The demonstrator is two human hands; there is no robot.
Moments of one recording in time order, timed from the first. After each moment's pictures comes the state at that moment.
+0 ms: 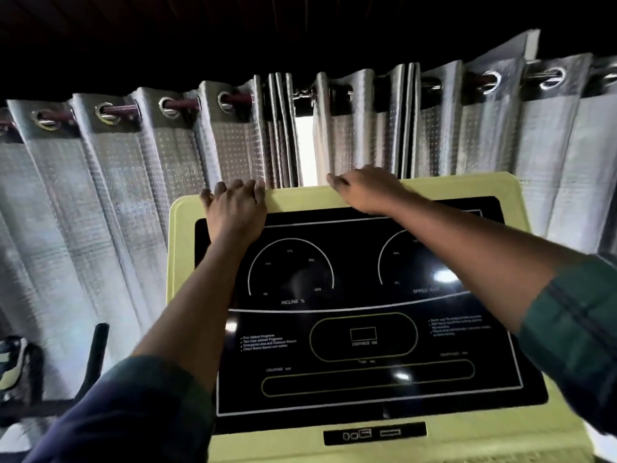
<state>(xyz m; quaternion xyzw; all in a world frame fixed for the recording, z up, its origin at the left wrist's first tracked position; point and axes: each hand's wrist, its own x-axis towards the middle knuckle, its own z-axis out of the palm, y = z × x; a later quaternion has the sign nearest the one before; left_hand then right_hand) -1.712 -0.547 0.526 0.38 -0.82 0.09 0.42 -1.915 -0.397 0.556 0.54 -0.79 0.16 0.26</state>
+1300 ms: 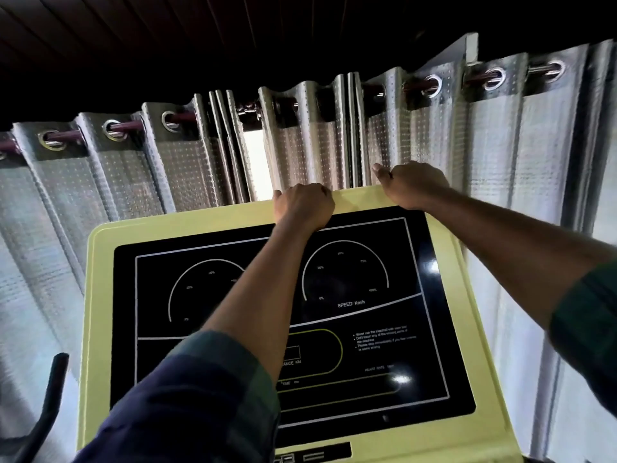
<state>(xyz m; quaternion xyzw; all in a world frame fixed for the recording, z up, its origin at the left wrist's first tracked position) -1.891 -0.395 0.554 0.32 -0.90 0.02 0.28 -2.065 -0.271 0.556 0.38 -0.87 0.16 0.29</state>
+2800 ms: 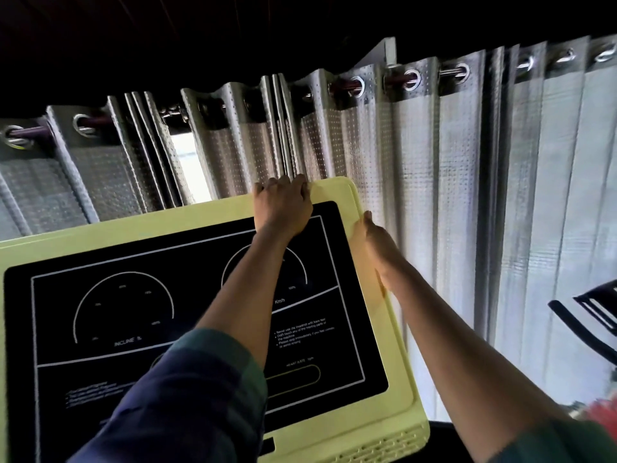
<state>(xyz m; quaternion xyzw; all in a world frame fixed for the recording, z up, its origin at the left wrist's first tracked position) -1.973 -0.342 0.528 0.23 -0.89 0.13 0.37 -2.057 -0.194 0.441 0.22 -0.71 0.66 -0.12</state>
